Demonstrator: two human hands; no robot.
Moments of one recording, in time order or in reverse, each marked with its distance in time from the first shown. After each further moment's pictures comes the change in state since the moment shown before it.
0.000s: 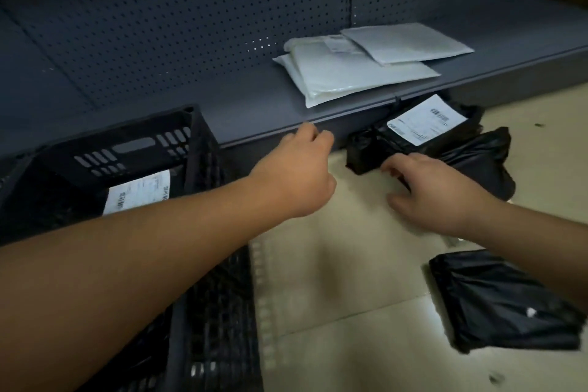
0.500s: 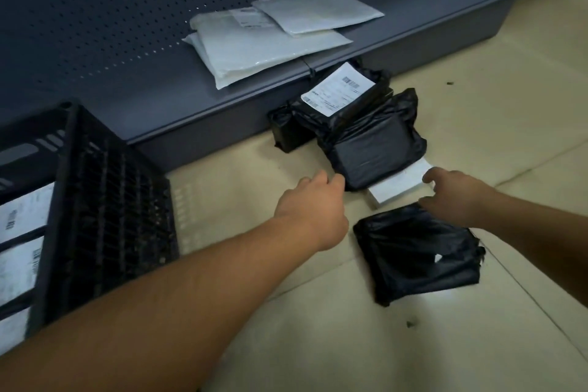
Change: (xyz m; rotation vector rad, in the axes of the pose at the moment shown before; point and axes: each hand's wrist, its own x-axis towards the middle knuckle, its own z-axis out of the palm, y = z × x) left_hand 0.020 0.142 0.117 0.006 -0.316 0.077; right_hand -0.072 0.191 0.032 0.069 -0.222 0.601
